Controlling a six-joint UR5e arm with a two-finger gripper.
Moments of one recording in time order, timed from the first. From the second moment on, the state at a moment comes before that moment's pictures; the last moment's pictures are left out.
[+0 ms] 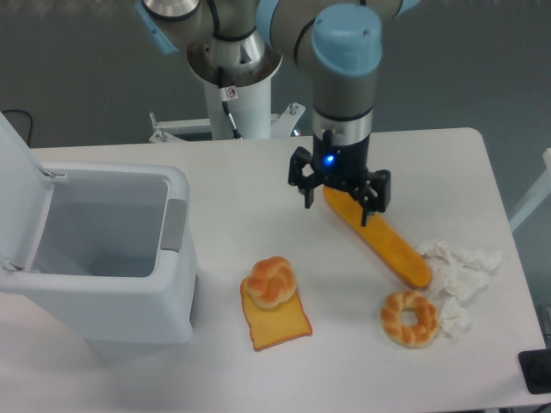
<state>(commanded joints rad) 2.53 -1.75 -1.69 -1.08 1.49 1.00</state>
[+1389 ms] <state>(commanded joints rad) 2.47 -1.89 -1.68 -1.08 1.45 0.85</state>
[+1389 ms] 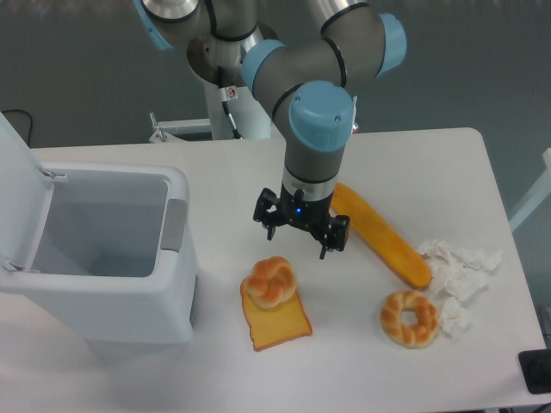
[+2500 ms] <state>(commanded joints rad) 2.43 -2.00 -1.71 -1.08 1.45 0.83</state>
